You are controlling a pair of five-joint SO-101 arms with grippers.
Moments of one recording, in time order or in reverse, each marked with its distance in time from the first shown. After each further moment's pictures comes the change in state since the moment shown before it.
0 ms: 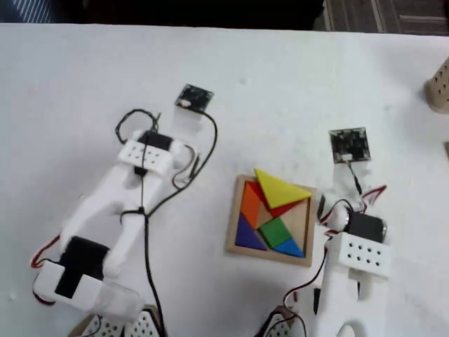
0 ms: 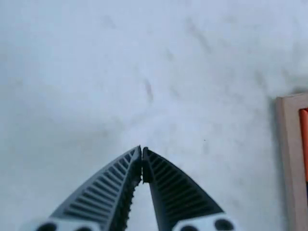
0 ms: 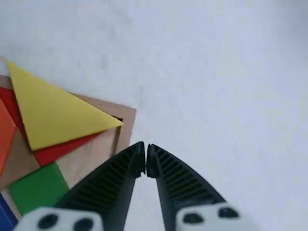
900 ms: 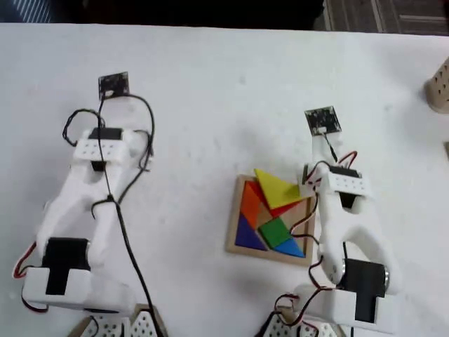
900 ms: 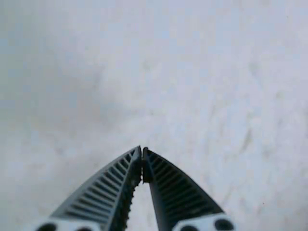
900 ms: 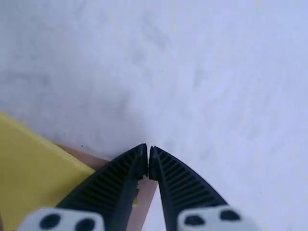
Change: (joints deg) left arm -14.9 0.0 1.2 -5.1 16.4; right arm -4.2 45.1 -14.9 -18.8 -0.1
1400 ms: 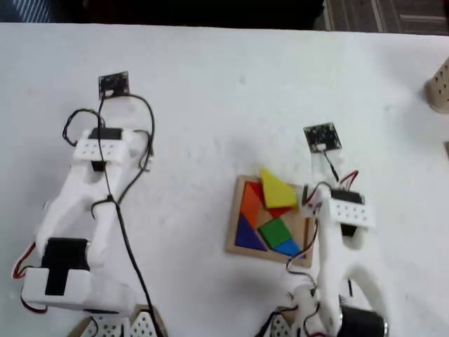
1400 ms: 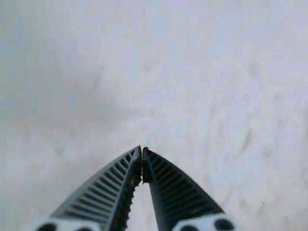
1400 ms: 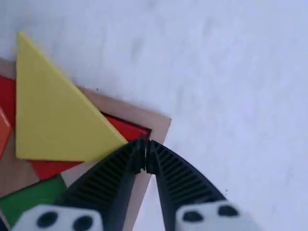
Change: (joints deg) left arm 0.0 0.0 0.0 -0.4 0.0; right arm 0.0 -21.5 15.5 4.8 0.2
